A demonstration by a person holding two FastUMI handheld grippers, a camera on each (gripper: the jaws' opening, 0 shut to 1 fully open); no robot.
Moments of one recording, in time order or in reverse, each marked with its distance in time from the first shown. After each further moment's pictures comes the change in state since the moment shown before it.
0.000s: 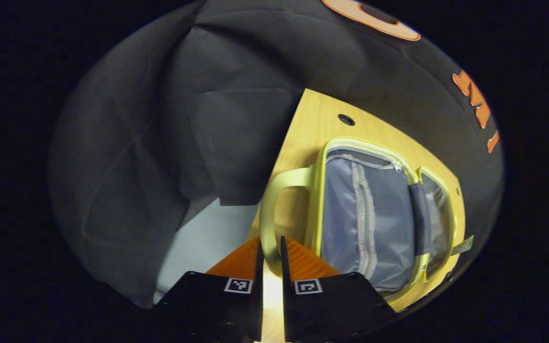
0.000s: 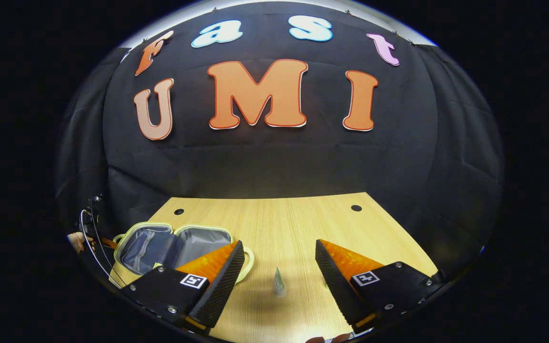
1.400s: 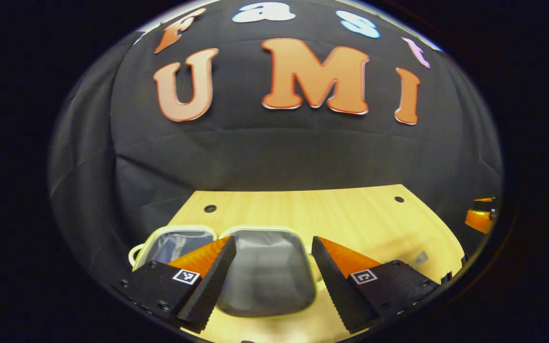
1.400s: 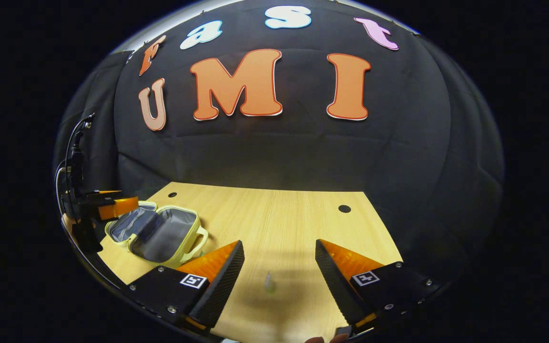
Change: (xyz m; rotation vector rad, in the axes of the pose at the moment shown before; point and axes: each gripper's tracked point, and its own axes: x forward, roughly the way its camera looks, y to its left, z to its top) left arm -0.201 -0.480 0.005 0.339 -0.583 -0.127; right arm 0.033 -0.166 -0.012 -0.078 0.051 0.157
